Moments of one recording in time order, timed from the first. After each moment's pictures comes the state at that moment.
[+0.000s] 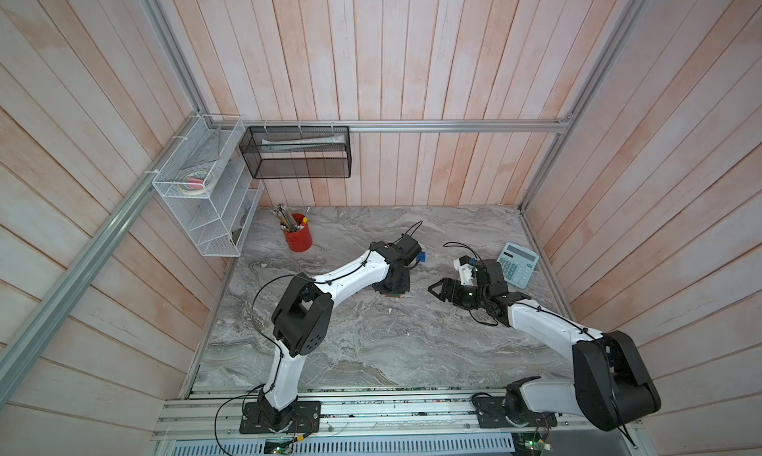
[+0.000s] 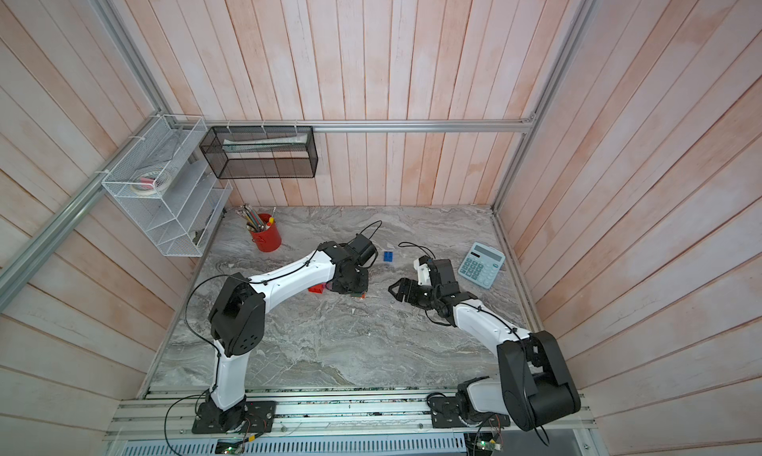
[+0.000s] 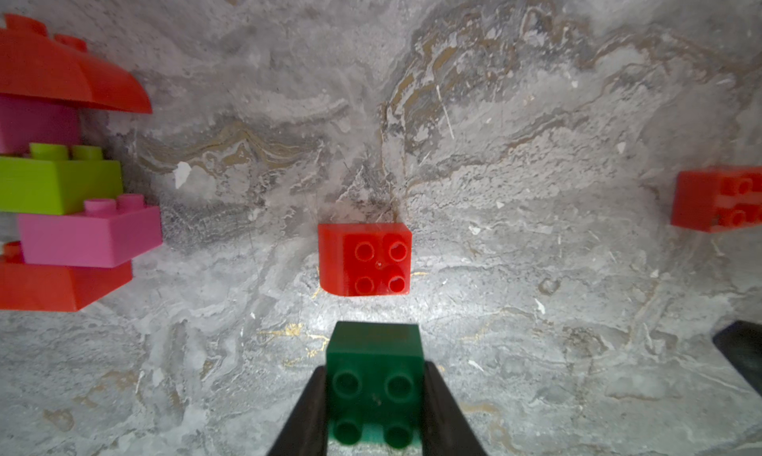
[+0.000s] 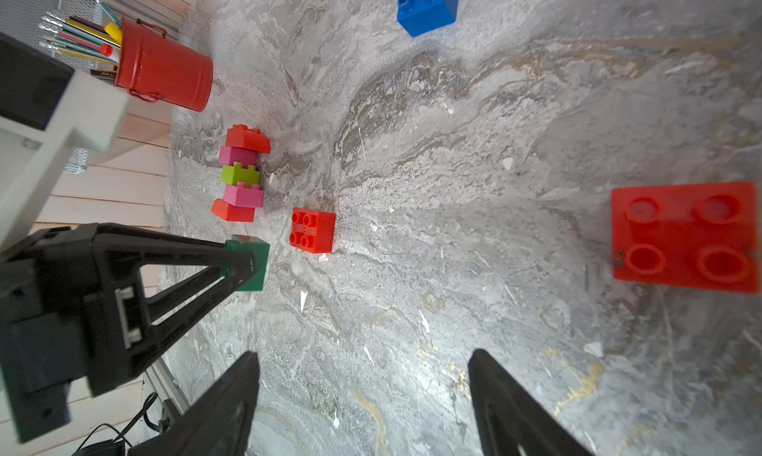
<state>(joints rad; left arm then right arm) -0.78 2.06 1.71 -0.96 -0.06 -0.69 0.31 1.34 0.62 -0.07 -0.49 0.60</state>
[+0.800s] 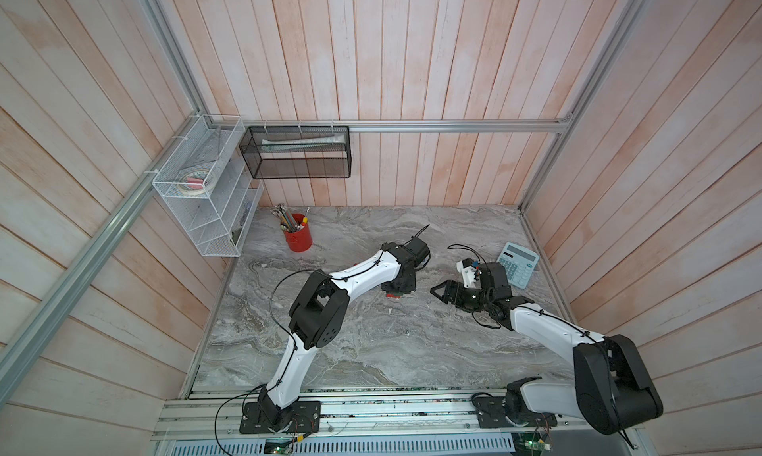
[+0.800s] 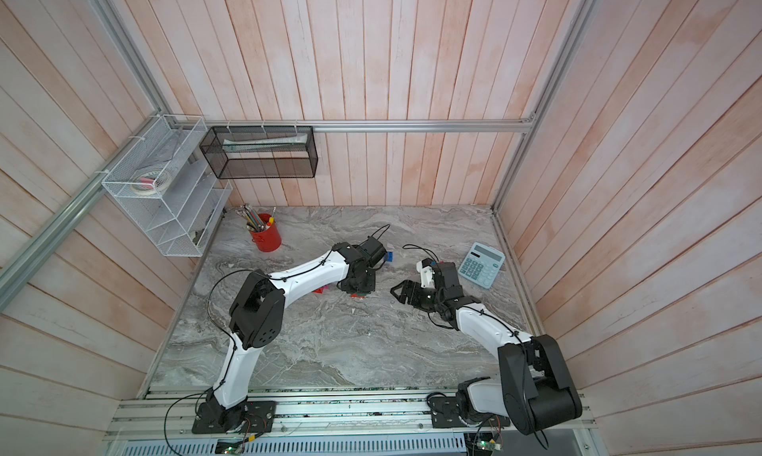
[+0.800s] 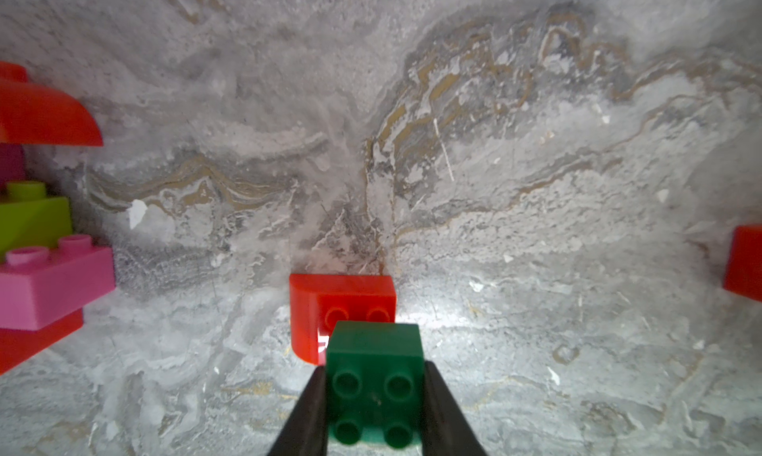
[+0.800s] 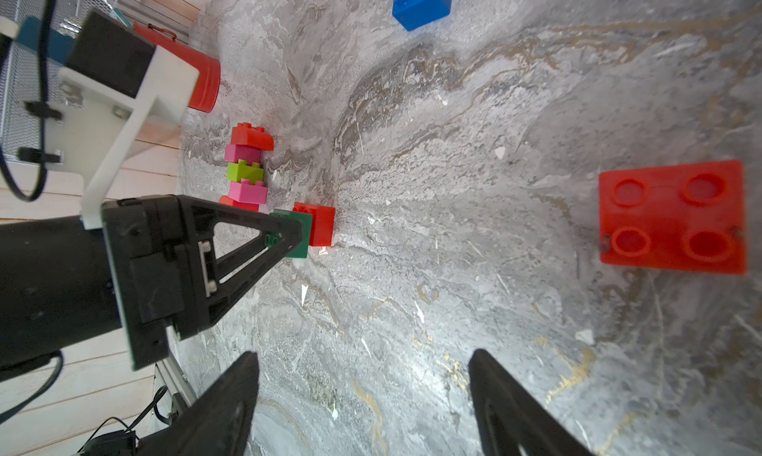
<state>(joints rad) -0.80 2.19 1.82 -0.97 -0.11 -0.72 0.28 1.32 0.58 -0.04 -0.53 0.60</state>
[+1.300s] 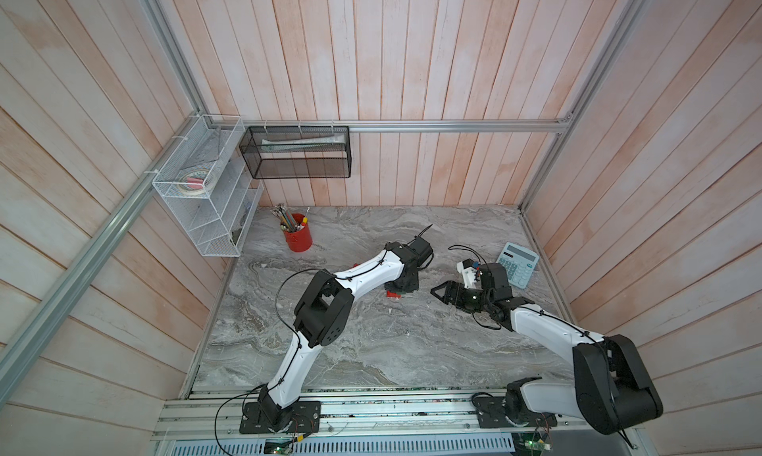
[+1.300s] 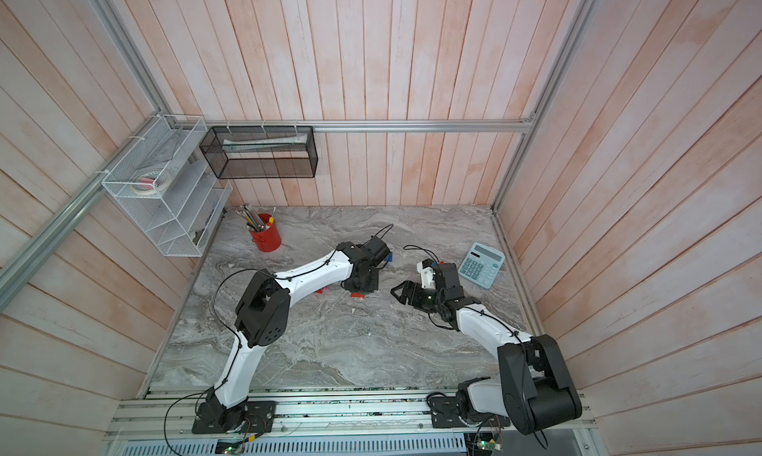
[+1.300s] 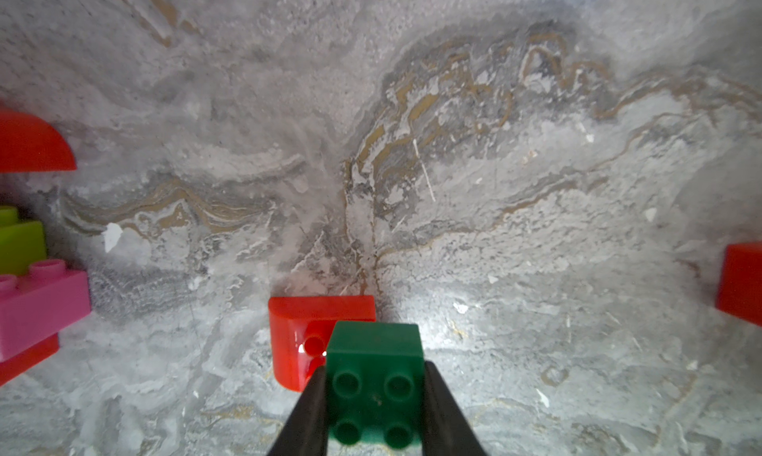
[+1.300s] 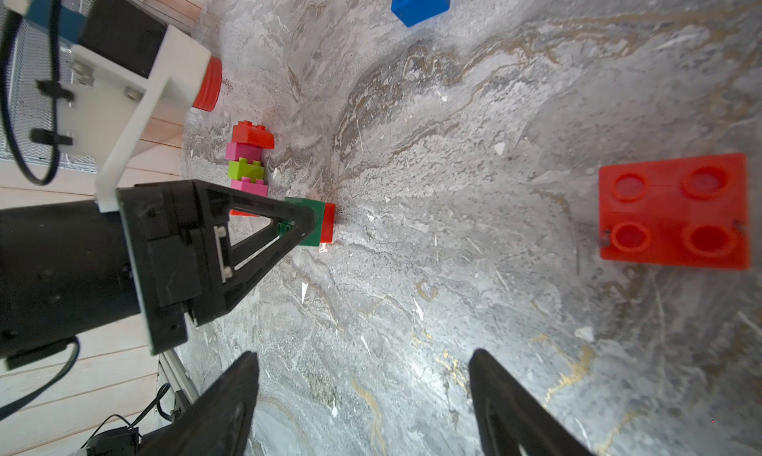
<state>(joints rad) -0.80 2.23 1.87 -0.97 -0.12 -0.72 0.27 1.32 0.57 -0.02 -0.54 0.60</state>
